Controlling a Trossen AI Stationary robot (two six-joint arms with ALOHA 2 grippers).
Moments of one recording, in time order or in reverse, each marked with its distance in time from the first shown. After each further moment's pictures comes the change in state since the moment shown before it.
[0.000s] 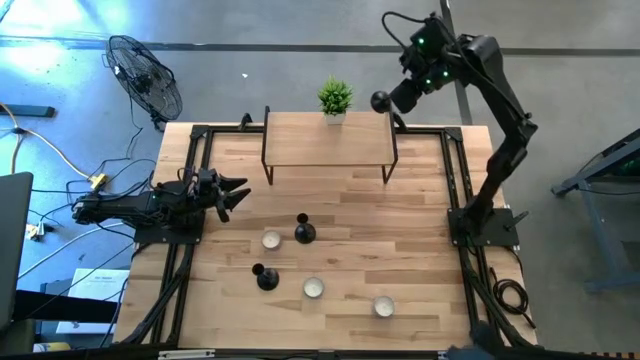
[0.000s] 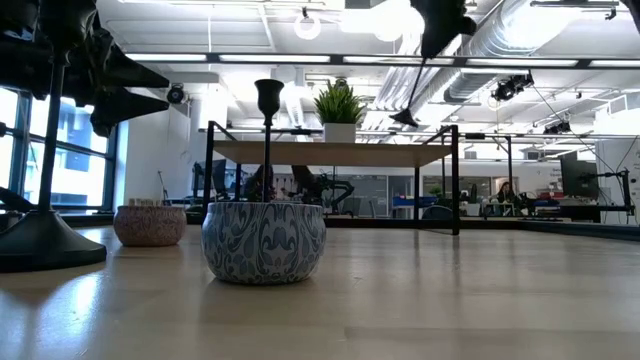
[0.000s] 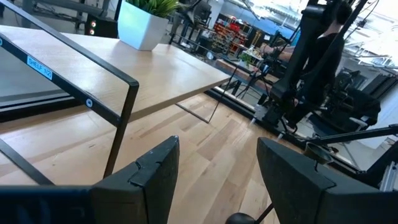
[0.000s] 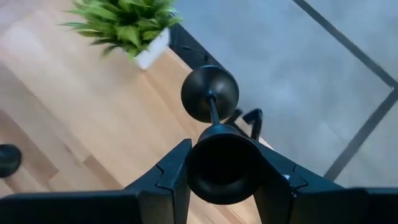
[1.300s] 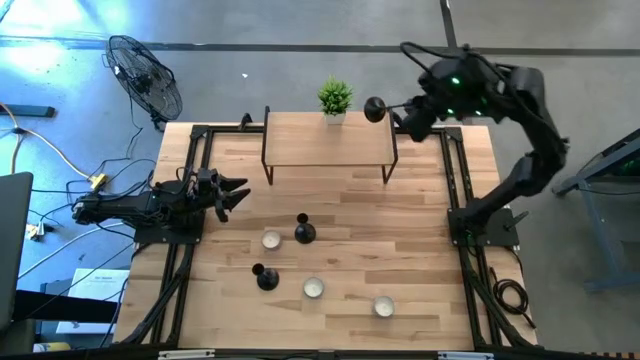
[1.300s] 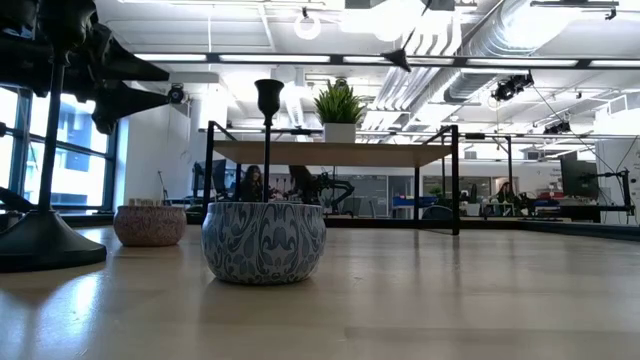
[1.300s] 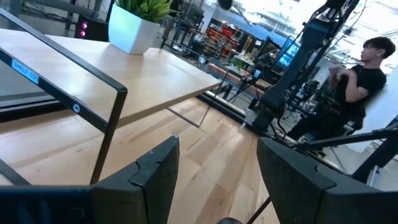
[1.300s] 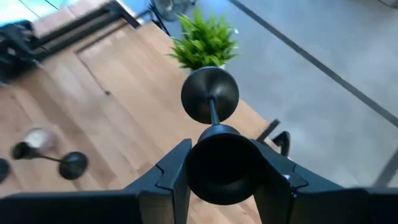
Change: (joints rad) left arm 0.000 0.000 0.000 0.029 0.020 -0.004; right arm 0.370 -0.209 -0.023 0.000 0.206 0.243
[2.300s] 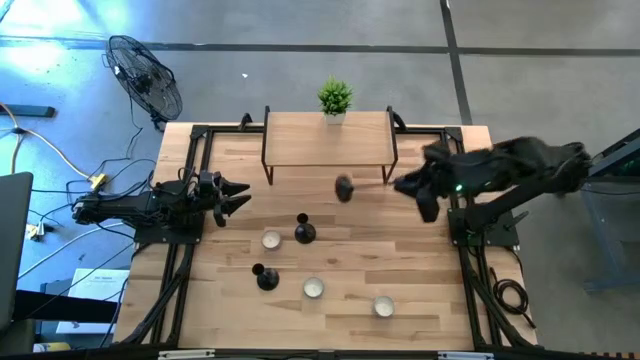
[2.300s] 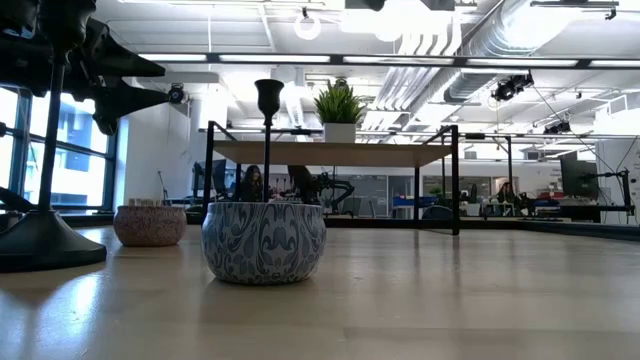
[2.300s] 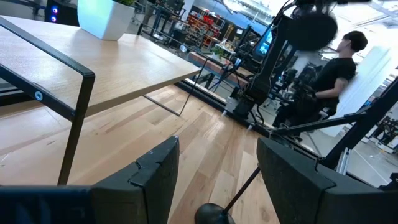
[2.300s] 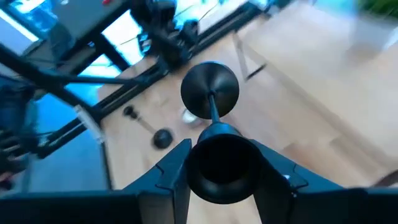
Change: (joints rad) left arm 0.000 0.000 0.000 -0.009 0.105 -0.019; right arm 0.698 -0.359 -0.634 0.446 0.151 0.514
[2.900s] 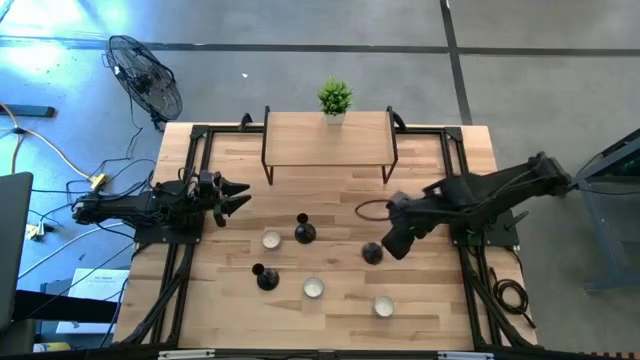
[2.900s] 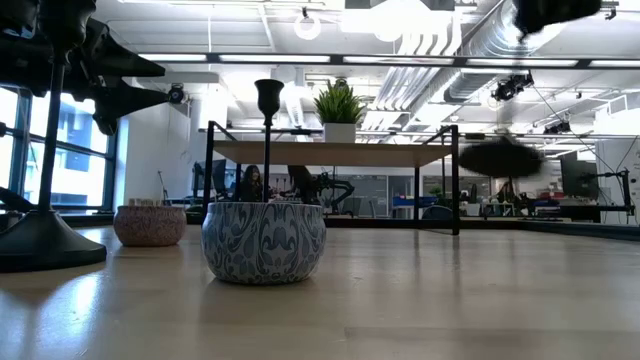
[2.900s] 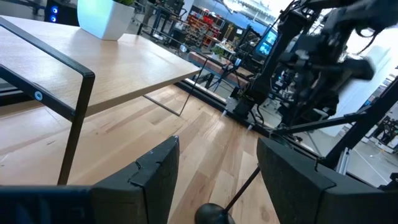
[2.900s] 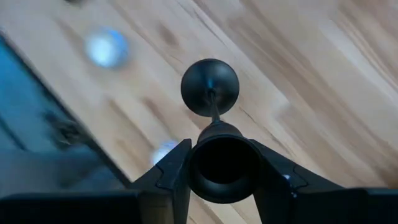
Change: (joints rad) left arm 0.000 0.000 0.000 -0.001 0.000 0.001; right arm 0.006 0.145 -0.328 -0.058 -0.412 0.375
